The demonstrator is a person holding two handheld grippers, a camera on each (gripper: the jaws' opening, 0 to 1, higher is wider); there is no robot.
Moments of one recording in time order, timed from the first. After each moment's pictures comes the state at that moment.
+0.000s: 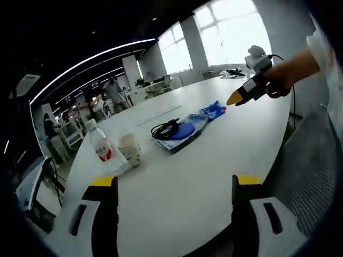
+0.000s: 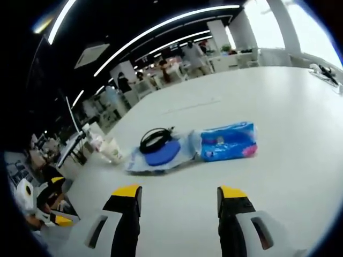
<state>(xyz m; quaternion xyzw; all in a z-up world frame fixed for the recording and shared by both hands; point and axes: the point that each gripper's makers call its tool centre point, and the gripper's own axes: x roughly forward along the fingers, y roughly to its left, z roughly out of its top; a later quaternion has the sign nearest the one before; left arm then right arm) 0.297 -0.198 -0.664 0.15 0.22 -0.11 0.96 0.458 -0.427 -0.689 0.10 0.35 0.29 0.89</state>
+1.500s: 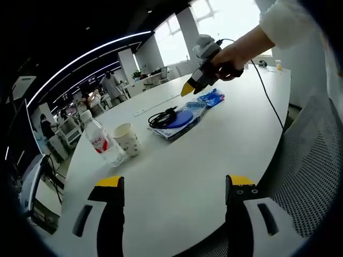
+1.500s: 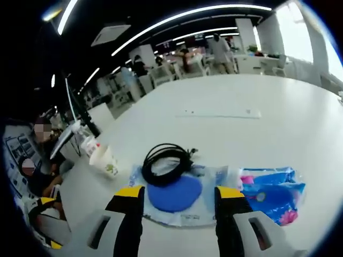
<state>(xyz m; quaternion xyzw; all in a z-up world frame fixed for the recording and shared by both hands) 0.292 -0.194 -0.685 0.17 0.25 -0.12 0.95 0.560 -0.323 -0.693 0.02 0.36 0.35 0.86</state>
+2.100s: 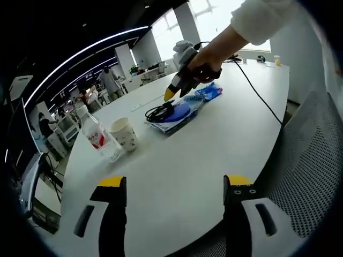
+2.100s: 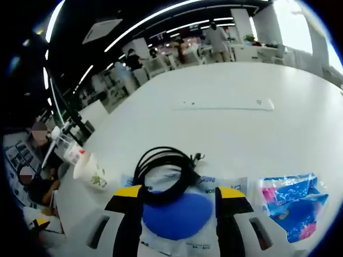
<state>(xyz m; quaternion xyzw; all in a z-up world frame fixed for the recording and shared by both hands) 0.288 -0.193 -0.694 0.17 0.27 -0.12 0.94 0.586 -0.286 -0.724 0.03 0.40 0.34 0.85</state>
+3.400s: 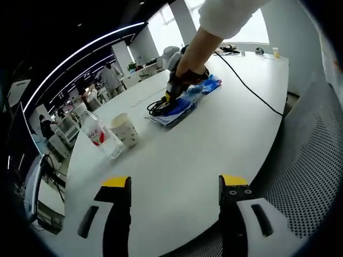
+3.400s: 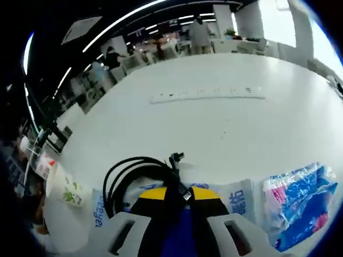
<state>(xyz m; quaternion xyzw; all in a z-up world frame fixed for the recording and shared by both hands) 0.285 -0.190 -0.701 0.20 0.29 -0.12 0.93 0.617 -0.285 -0.758 0.05 0.42 0.24 0.87</state>
